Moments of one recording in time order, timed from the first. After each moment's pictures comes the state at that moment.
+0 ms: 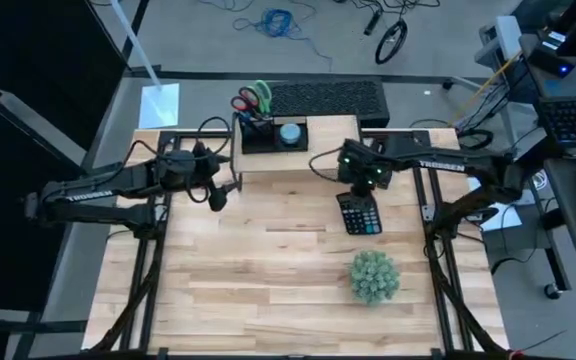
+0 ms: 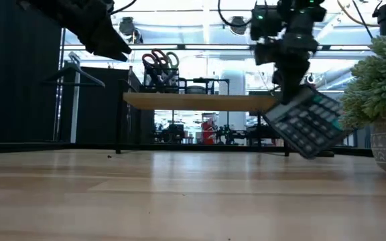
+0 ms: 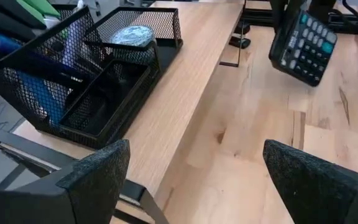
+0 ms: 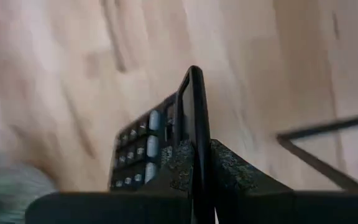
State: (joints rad) left arm 0.26 0.83 0.70 -0.34 -0.16 0.03; right arm -0.37 1.43 1.08 -0.99 -0.14 -0.09
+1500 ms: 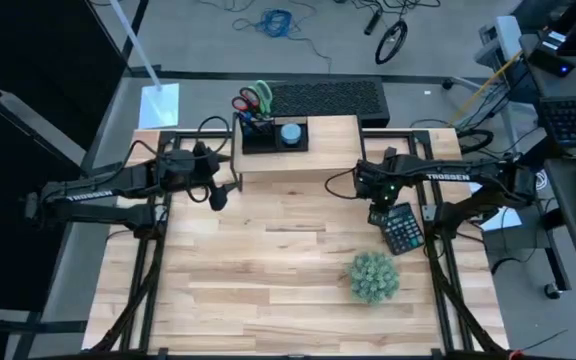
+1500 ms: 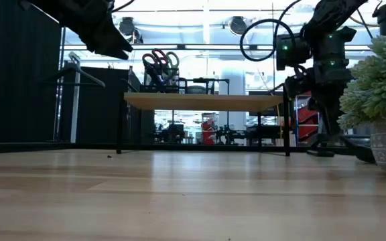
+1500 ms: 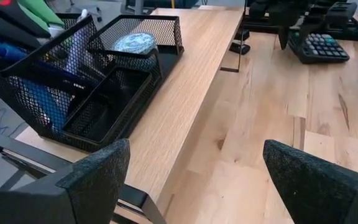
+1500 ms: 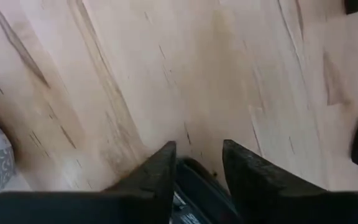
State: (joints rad) left arm 0.26 0.83 0.70 -0.32 -0.16 0.04; right arm -0.37 1.35 0.80 -0.96 -0.14 -0.02
